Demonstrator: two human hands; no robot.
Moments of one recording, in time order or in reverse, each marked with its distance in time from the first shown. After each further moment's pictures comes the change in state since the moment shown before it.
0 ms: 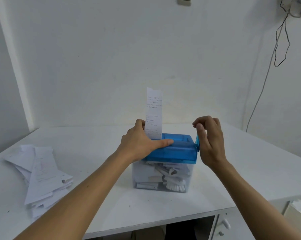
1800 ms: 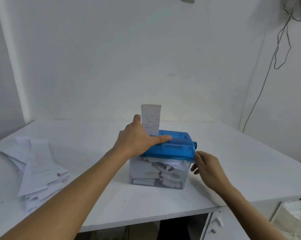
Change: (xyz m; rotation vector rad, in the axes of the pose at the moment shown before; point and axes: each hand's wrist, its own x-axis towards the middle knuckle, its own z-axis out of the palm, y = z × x) left_hand 0.002 -0.001 0.002 0.041 0.050 -0.024; right_hand -0.061 0.018 -0.016 -0.068 -0.503 0.579
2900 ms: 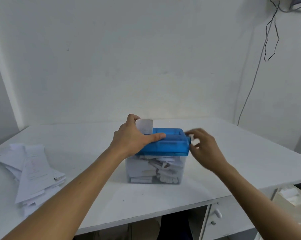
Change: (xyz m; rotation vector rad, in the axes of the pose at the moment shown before) left_hand -0.004 0.001 -0.001 0.003 0.011 -0.005; right_hand 0.028 -0.003 -0.019 -0.149 0.141 -0.342
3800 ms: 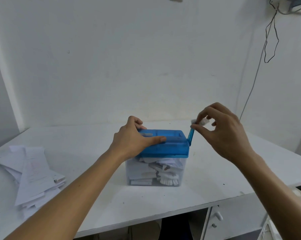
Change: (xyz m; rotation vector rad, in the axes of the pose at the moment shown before) left_hand -0.001 0.001 -0.002 -0.062 -0.007 0.032; right_hand 0.008 -0.069 -0.074 -0.184 0.215 -0.158
